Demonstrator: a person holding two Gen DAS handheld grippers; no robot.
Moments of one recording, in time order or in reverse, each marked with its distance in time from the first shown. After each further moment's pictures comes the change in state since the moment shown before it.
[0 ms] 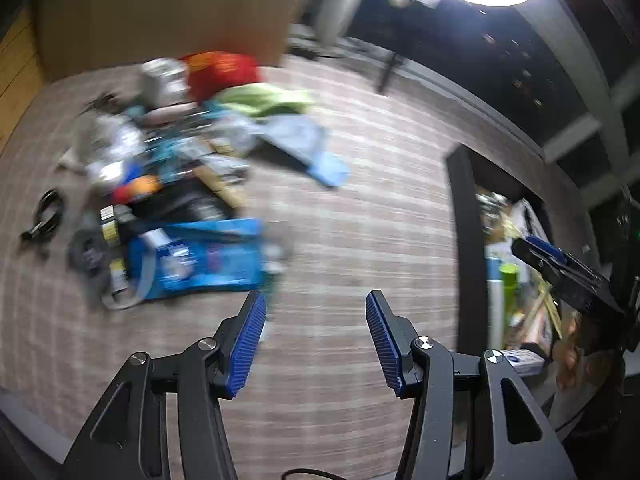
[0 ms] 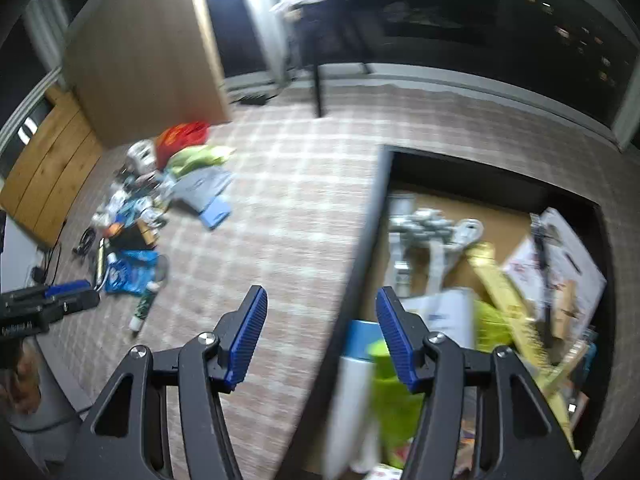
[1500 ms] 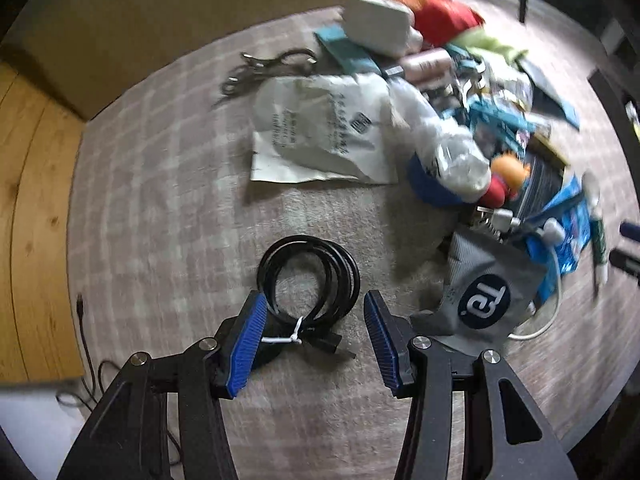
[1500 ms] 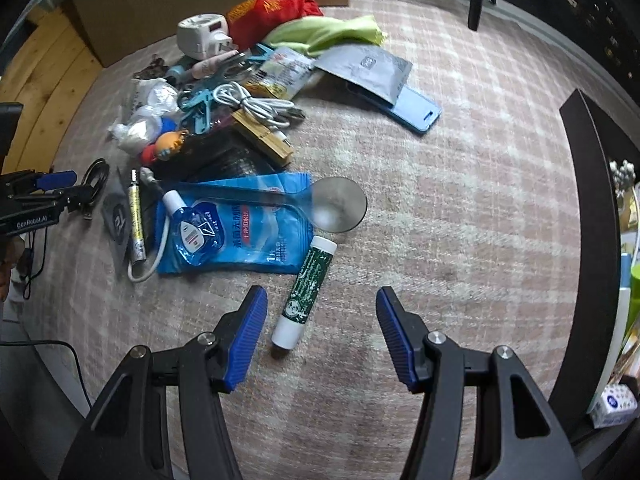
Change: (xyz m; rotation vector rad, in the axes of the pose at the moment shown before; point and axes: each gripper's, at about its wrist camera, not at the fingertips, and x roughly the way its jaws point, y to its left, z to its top) left arm 0.047 0.220 0.078 0.395 0.204 0.305; right arm 0.111 0.213 -0.025 0.044 0.270 -0.074
